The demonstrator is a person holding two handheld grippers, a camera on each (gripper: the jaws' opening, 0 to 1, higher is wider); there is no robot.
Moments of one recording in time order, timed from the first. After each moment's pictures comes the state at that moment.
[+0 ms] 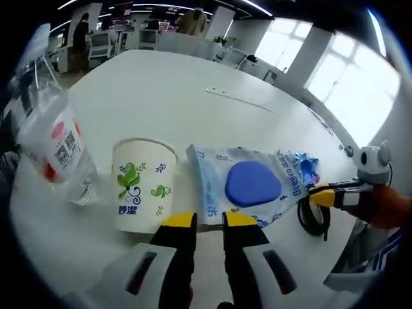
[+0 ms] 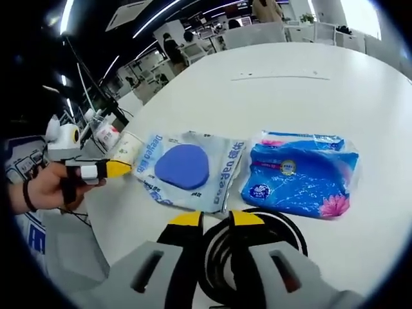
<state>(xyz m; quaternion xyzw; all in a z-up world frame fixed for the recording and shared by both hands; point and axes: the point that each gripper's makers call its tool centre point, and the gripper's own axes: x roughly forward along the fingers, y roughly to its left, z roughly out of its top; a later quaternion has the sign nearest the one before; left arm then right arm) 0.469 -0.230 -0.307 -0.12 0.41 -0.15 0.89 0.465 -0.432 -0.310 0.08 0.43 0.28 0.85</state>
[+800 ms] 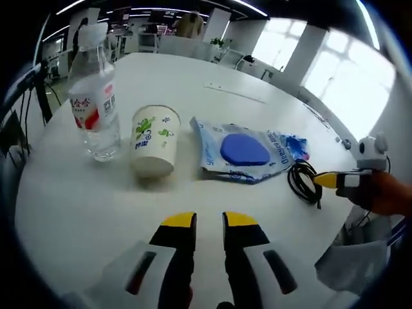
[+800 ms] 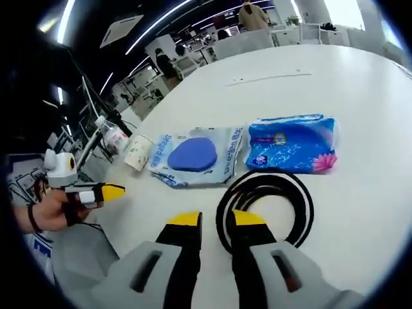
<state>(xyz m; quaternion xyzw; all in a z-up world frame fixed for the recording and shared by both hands) 0.392 -0.212 -0.306 -0.11 0.40 -0.15 0.90 0.411 -0.440 -0.300 0.14 0.41 0.25 0.87</state>
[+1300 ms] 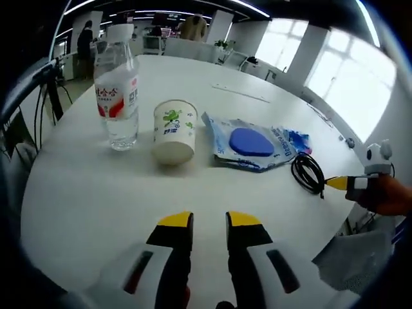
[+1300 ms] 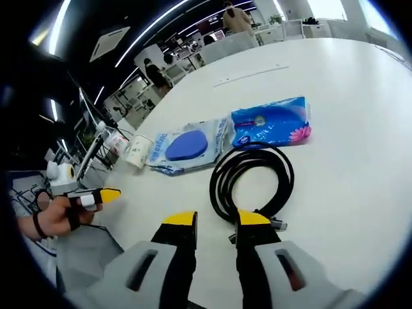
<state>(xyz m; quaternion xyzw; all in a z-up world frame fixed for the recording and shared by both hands) 0.375 -0.190 -0.301 -0.10 0.39 -0.13 0.91 0.374 -0.463 -0.300 0.16 0.41 0.22 0.87</state>
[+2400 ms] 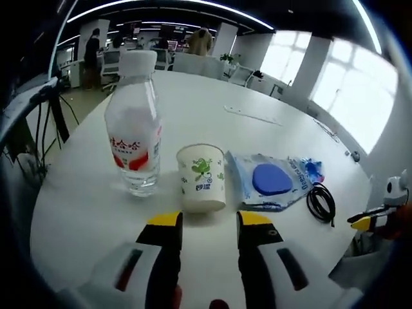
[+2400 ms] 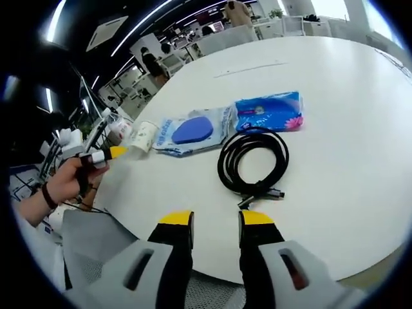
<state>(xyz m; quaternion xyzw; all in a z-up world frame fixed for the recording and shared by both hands) 0.444 -0.162 -0.284 -0.11 0.35 -0.12 0.92 0.341 -0.459 -0.281 0.13 0.44 0.21 0.86</state>
